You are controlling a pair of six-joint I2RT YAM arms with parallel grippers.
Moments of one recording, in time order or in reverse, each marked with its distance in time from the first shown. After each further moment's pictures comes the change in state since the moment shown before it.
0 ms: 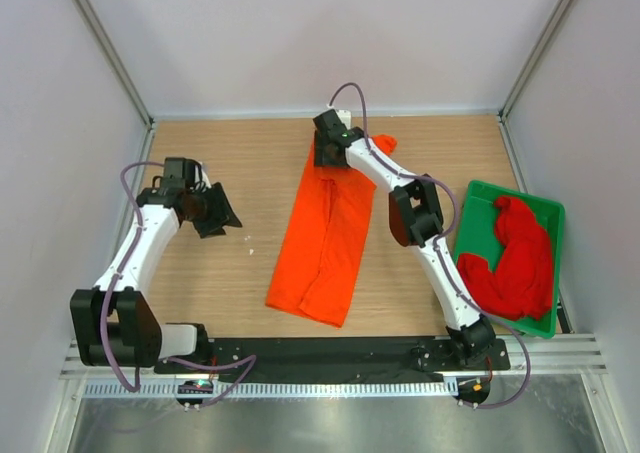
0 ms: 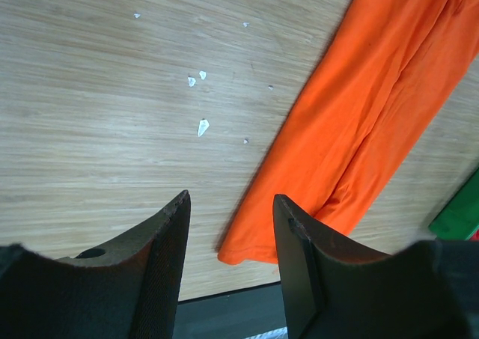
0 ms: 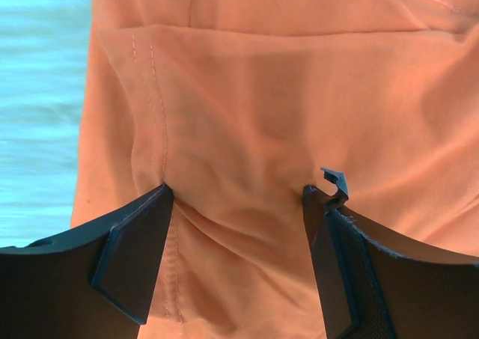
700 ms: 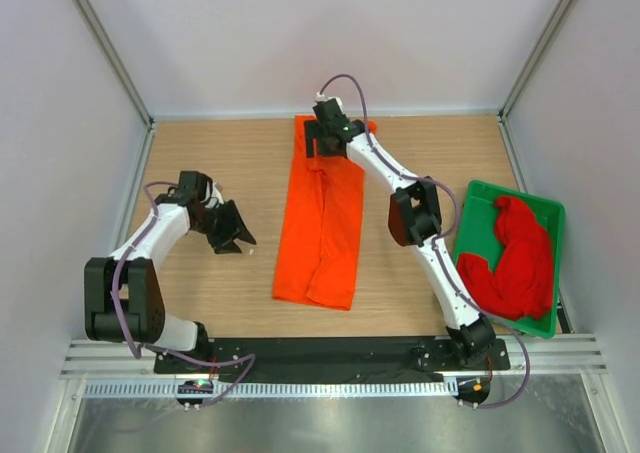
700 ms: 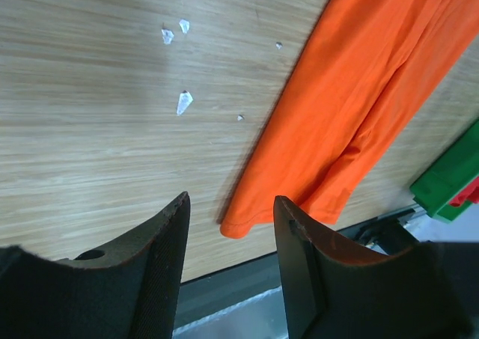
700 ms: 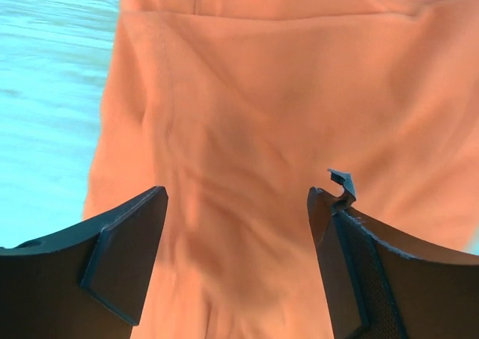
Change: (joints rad) left arm -0.004 0.126 -0.113 0.074 0.154 -0.032; right arm -0.007 0.099 0.217 0.060 -0.152 -0.169
